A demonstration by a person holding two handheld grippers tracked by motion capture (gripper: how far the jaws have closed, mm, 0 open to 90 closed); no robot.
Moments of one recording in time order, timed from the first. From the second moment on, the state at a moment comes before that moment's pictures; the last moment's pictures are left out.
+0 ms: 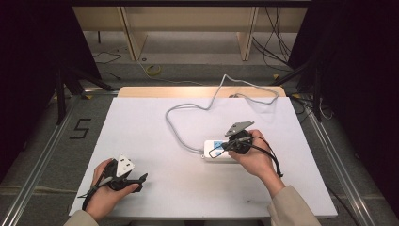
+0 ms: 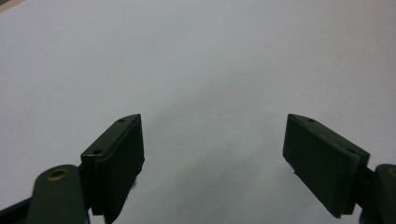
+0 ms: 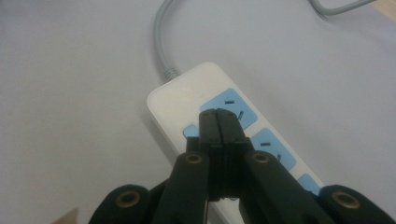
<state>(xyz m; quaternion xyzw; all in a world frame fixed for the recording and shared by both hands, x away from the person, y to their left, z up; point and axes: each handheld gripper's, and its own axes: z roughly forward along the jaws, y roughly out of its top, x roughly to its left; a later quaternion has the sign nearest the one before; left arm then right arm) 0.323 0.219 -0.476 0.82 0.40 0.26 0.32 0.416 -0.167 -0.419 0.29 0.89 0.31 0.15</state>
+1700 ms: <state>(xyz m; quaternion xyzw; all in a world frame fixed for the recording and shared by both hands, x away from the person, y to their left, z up) 0.323 0.219 -0.476 0.82 0.40 0.26 0.32 0.423 -0.151 -0.419 0.28 0.90 0.30 0.14</state>
